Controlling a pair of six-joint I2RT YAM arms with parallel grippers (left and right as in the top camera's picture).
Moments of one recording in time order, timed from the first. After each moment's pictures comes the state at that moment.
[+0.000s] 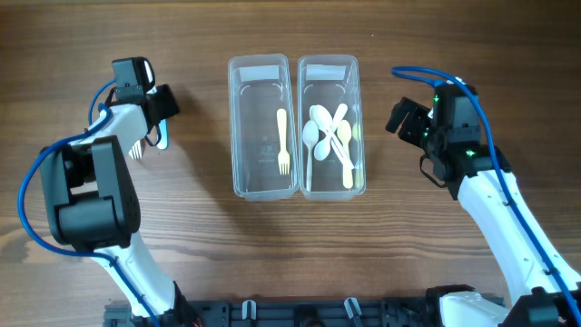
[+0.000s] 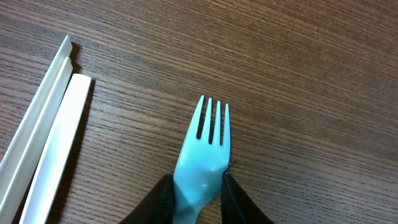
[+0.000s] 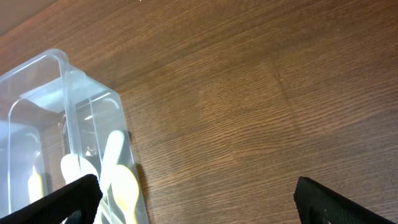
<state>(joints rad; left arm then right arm) 0.14 2.04 1.21 -0.15 0.01 -0.24 0.10 1.36 0.87 -0.36 0.06 0.49</state>
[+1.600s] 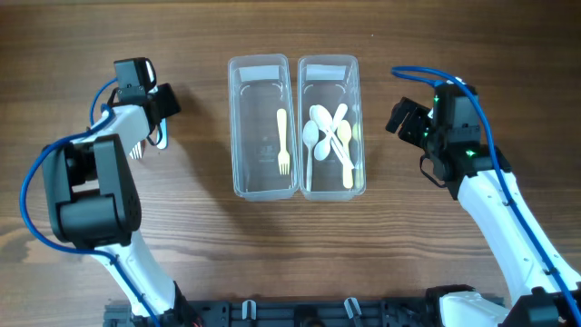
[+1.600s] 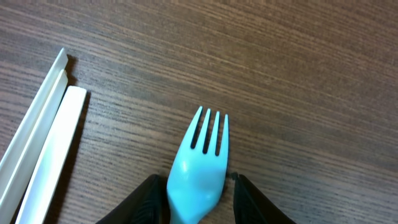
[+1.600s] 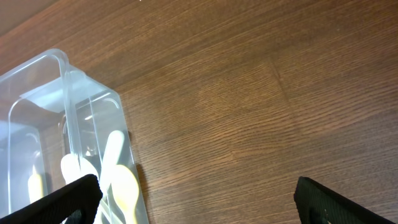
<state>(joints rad) 0.14 2.05 1.20 -0.10 0.00 -0.24 0.10 1.36 0.87 -0.36 0.06 0.49</state>
